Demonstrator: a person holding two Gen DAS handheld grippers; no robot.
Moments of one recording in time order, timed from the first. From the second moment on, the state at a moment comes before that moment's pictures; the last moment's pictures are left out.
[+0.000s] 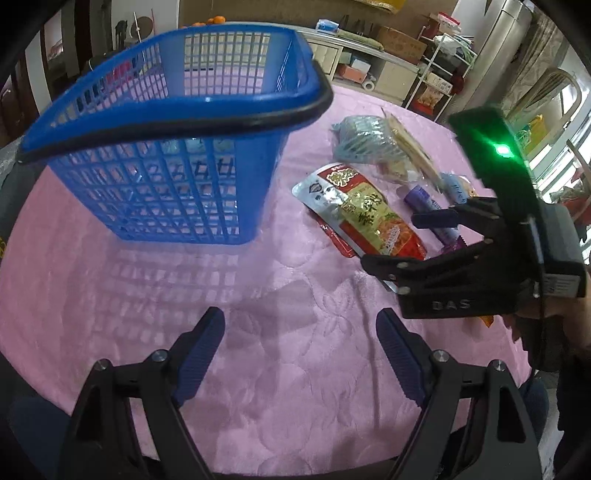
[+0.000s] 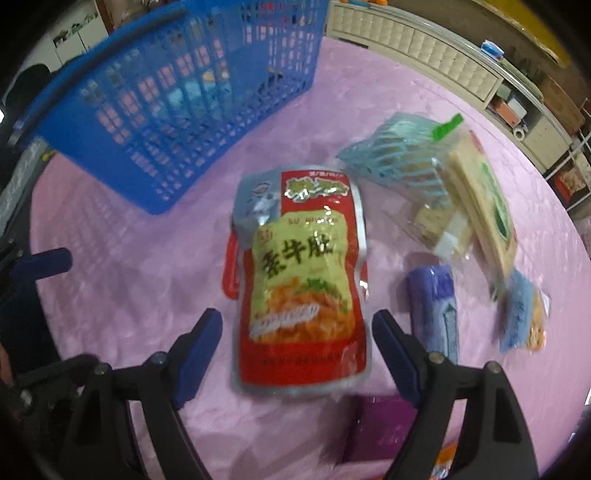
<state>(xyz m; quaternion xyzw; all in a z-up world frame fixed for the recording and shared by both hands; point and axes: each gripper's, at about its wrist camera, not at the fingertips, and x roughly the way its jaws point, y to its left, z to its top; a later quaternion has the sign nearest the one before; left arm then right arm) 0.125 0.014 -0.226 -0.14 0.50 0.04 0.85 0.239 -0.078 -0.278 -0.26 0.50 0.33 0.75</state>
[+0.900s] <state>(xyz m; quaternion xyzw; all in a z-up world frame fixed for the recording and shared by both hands) 0.085 0.018 -0.195 -0.15 0.47 0.03 0.87 0.191 -0.123 -0.238 -0.23 0.48 0.36 0.77</state>
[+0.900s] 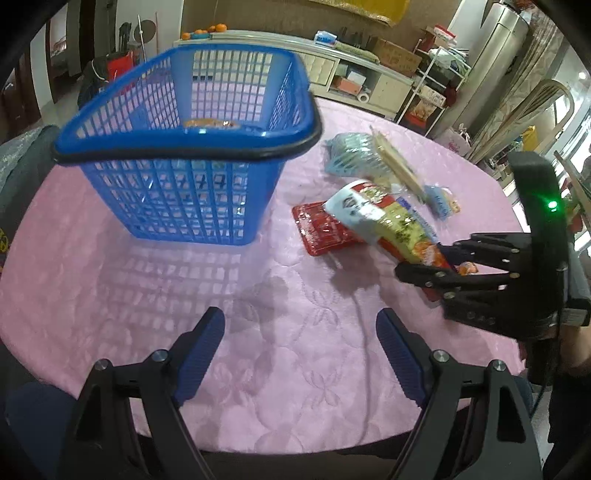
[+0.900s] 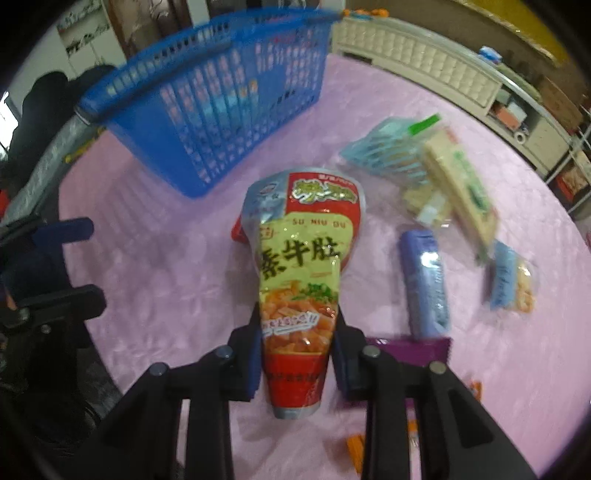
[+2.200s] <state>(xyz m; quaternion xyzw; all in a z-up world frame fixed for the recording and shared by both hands) 0.146 -0.162 -0.188 0.07 0.49 -0.10 0.86 0.146 -0.320 -0.205 -0.04 0.41 0.17 0.89</state>
